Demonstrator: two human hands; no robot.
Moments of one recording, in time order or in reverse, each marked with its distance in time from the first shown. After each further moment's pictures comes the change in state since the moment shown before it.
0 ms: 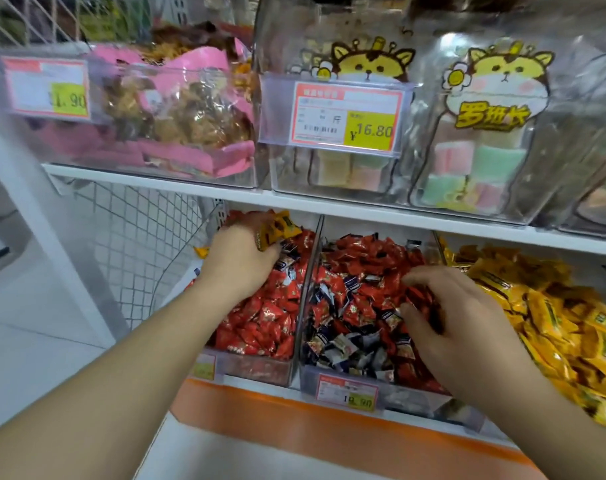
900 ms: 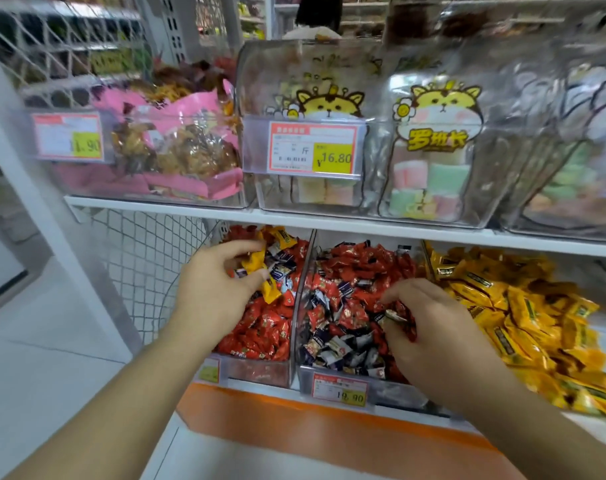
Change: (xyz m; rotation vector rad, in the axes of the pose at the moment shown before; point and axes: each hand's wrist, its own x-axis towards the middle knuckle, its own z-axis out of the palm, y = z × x) left_hand -0.056 0.019 -0.035 -0.343 0.098 -0.113; right_hand -0.011 -0.010 -0.007 0.025 -0.103 -0.003
